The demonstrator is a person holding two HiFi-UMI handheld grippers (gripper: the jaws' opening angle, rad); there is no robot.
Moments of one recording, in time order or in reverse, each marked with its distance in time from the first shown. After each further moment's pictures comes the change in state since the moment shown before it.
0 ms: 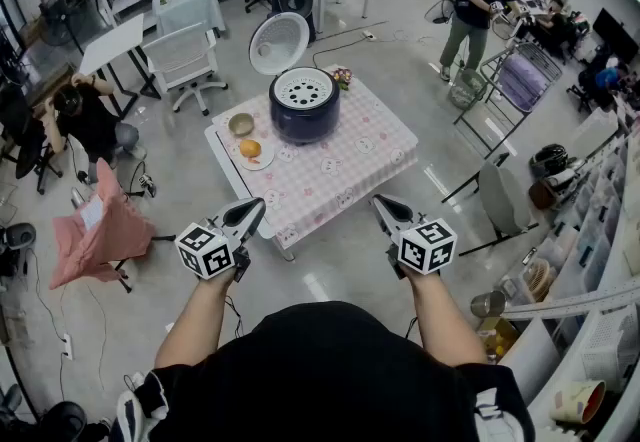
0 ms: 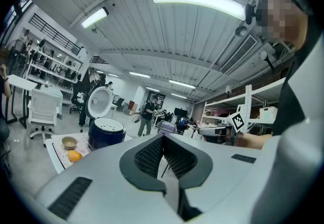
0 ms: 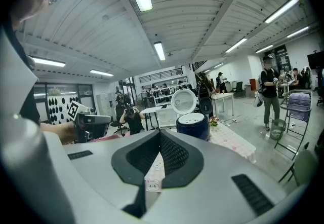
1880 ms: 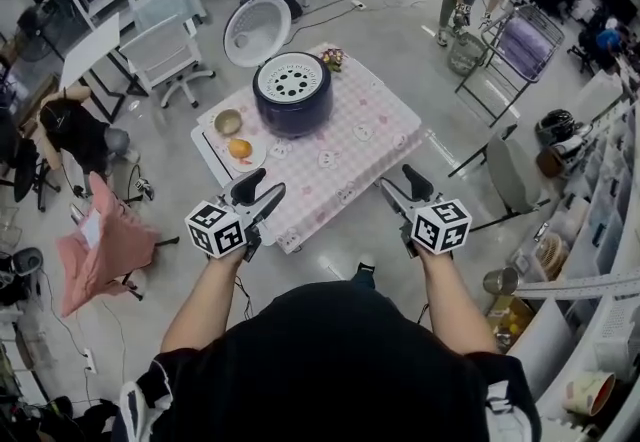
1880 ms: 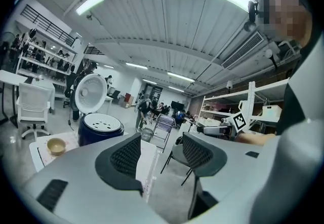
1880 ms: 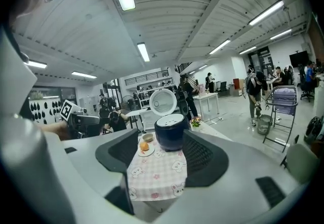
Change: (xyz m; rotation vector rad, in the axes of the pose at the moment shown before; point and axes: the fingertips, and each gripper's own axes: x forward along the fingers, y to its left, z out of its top) left arm 0.113 0.062 -0.001 -0.010 0.088 -0.053; right arm 0.047 -0.108 0.001 0.068 -0.025 -0.151
